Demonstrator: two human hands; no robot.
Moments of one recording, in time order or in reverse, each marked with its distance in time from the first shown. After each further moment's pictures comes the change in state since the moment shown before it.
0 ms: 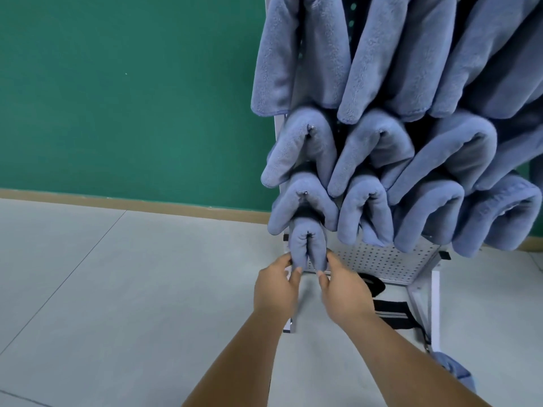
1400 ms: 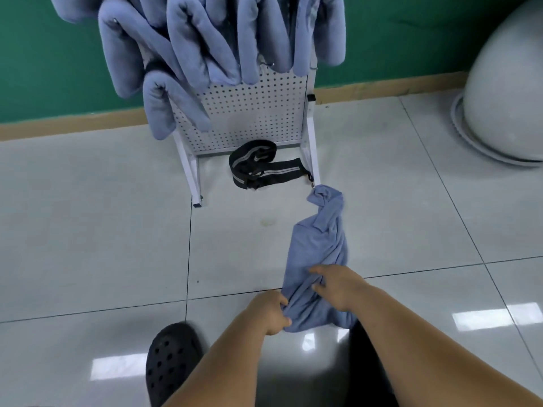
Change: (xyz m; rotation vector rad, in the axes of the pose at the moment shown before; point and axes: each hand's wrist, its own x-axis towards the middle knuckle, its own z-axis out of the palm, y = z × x) left_hand -0.305 -0.079 0.182 0.522 -1.032 -0.193; right_hand -0.295 0.232 -0.020 -0.077 -0.721 0.389
